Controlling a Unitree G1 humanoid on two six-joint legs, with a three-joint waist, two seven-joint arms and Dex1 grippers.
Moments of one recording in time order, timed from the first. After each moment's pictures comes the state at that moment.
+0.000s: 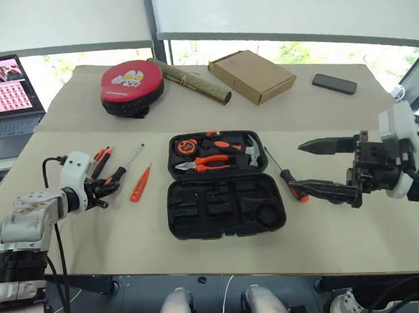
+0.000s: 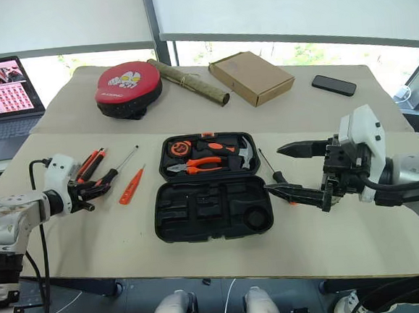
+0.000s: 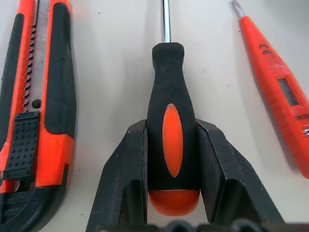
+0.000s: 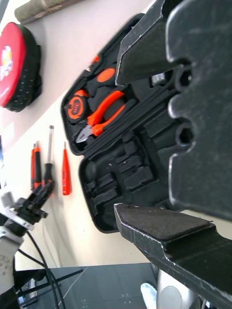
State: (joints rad) left arm -0.46 0.82 0.10 0.20 -0.34 0.69 -0.78; right arm -0.18 -0.97 -0.39 -0.53 0.85 0.75 0.98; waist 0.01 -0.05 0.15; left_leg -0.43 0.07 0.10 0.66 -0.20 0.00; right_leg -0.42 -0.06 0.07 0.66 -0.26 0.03
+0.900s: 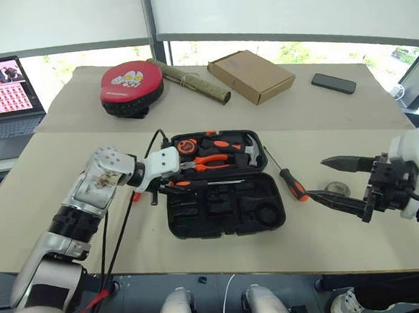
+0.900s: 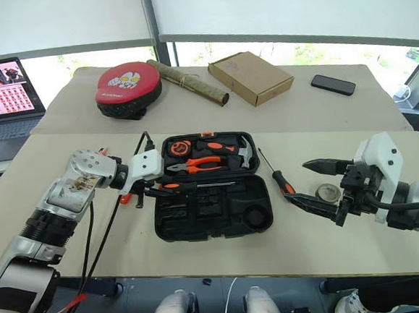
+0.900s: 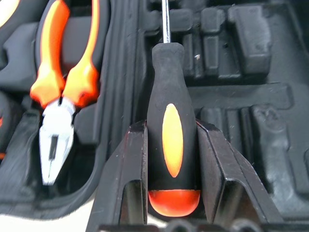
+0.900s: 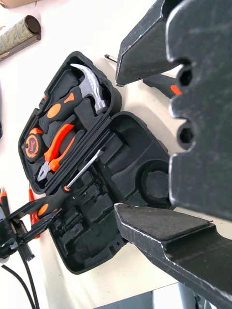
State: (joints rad) left arm -0.76 0.67 -0.37 0.26 -0.07 0.24 -1.30; right arm 0.05 -0.93 -0.50 -0.56 0.77 0.70 0.90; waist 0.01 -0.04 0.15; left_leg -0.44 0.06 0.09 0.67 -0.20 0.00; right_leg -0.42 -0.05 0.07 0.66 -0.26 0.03
